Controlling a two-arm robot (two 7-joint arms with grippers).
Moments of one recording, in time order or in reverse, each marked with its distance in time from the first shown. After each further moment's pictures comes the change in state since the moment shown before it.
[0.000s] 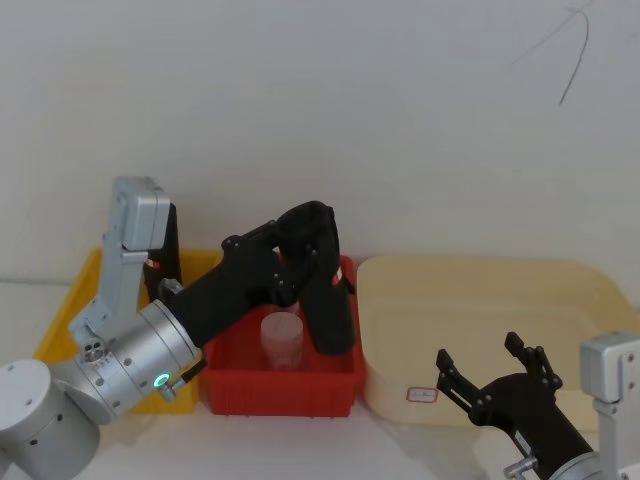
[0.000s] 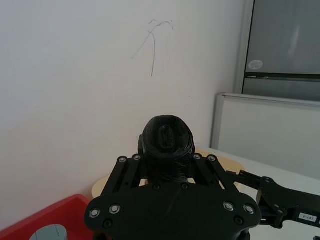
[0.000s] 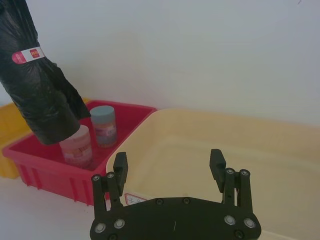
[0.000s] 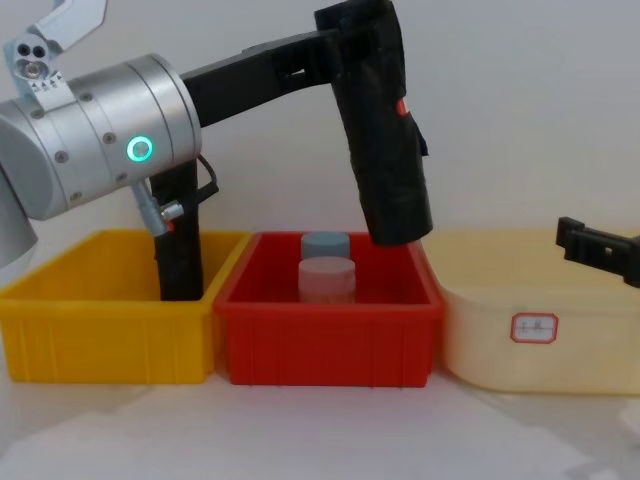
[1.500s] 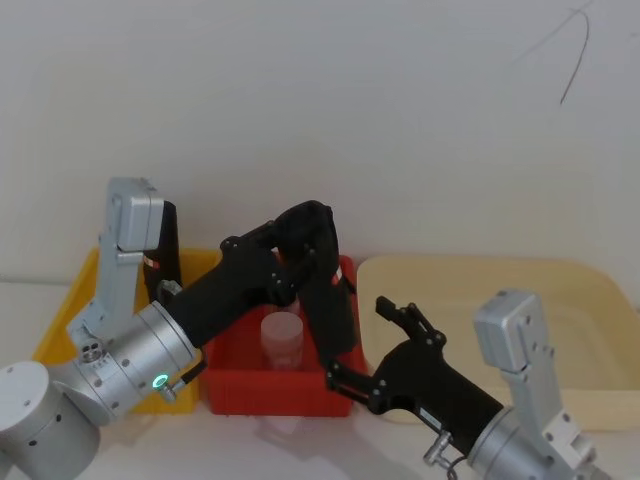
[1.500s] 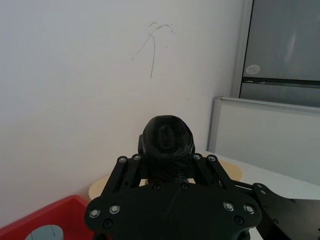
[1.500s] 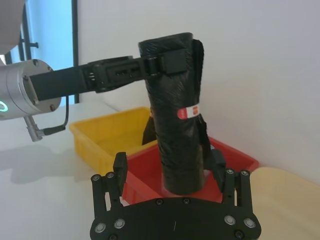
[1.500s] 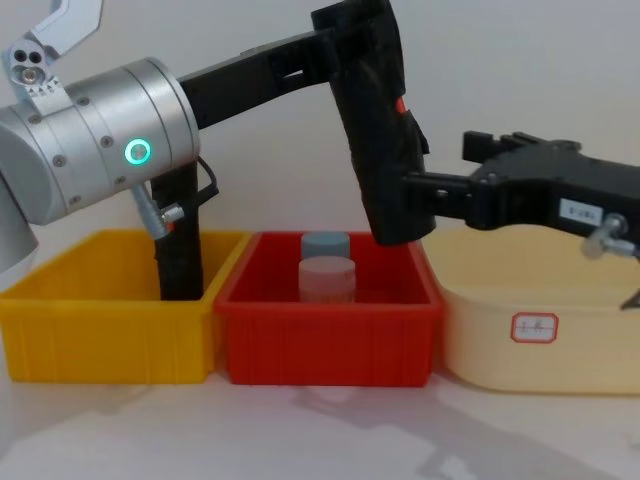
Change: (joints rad) left arm 0.000 -0.002 -0.001 0.012 -0.028 -0.006 -0.012; right arm 0.176 0.033 -0.148 0.010 -0.015 0.010 0.287
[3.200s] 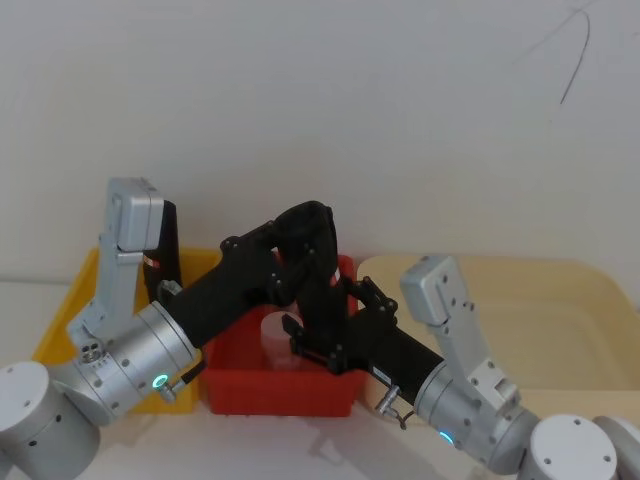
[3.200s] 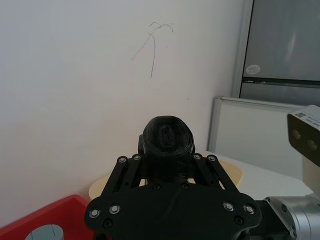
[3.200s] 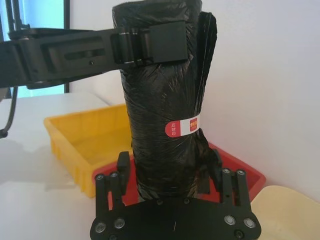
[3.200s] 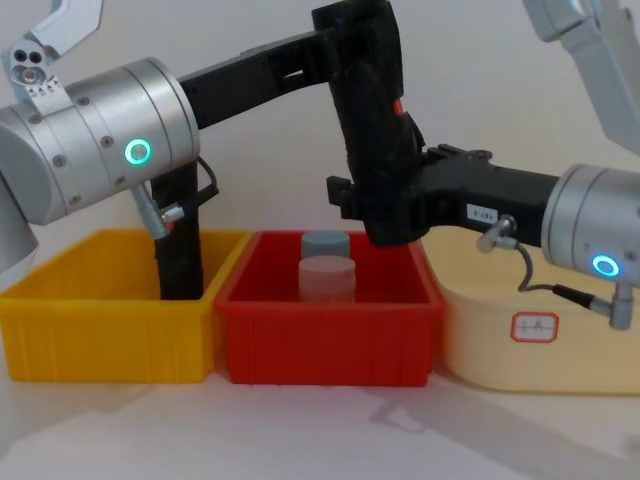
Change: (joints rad) left arm 0.000 0.000 0.000 0.000 0.000 0.000 0.000; right arm 0.214 -0.101 -0.078 0.273 -0.075 -0.038 0.018
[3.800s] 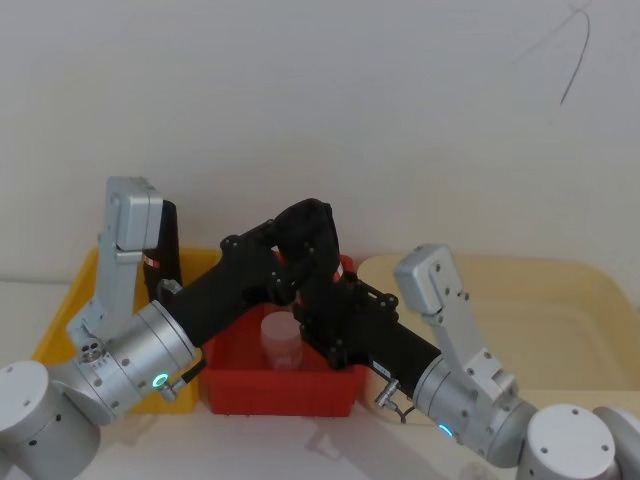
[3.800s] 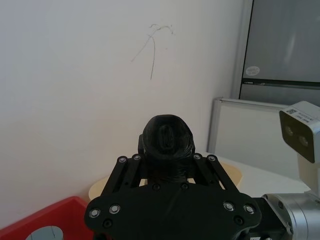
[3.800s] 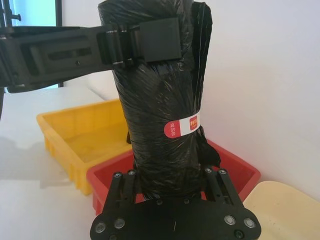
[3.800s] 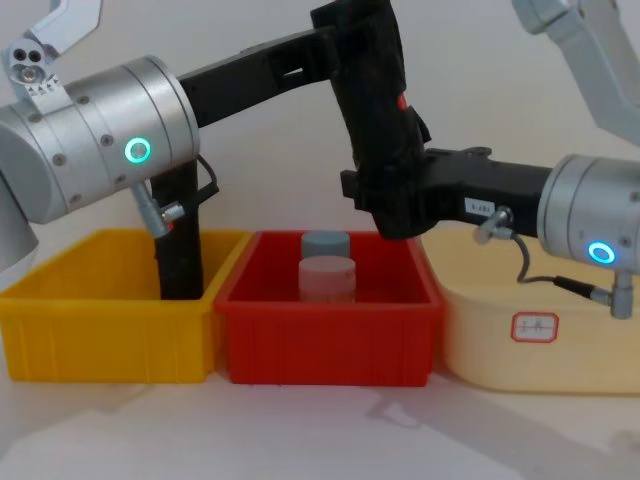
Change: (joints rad) left arm 0.000 -0.001 0.000 0.000 -0.001 -0.001 0.000; right arm 0.007 -0.010 0.008 -0.021 -0.028 0.068 -0.015
